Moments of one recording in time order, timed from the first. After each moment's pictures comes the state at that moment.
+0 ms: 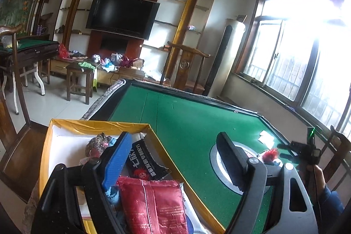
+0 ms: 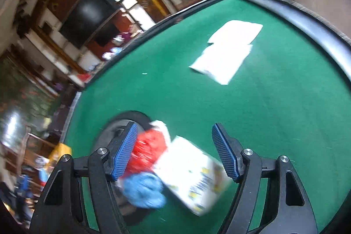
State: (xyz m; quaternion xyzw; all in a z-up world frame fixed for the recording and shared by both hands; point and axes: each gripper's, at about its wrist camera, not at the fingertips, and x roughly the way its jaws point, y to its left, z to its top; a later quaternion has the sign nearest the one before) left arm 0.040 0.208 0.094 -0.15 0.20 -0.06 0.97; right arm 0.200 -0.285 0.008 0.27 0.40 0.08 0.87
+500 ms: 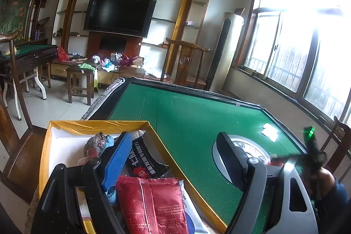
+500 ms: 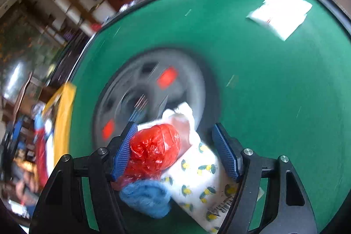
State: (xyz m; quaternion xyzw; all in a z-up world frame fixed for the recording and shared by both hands) left arm 0.040 0.196 0.094 -0.12 0.21 -0.06 0.97; right arm 0.170 -0.190 -0.005 0.17 0.50 0.18 0.83
